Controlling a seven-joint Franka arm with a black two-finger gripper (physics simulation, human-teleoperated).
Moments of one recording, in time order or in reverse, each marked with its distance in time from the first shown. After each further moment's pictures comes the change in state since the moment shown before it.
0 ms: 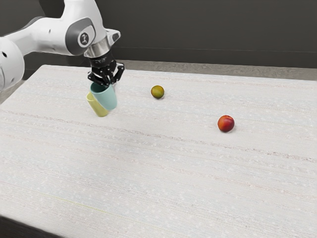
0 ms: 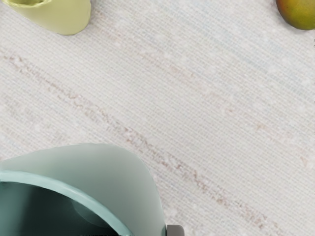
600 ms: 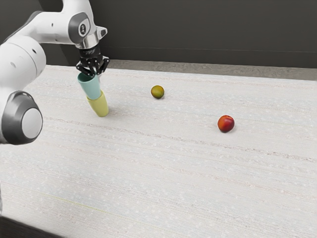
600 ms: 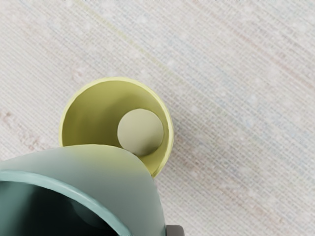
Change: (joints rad) arm 0.187 0.412 0.010 0.512 0.017 -0.178 0.099
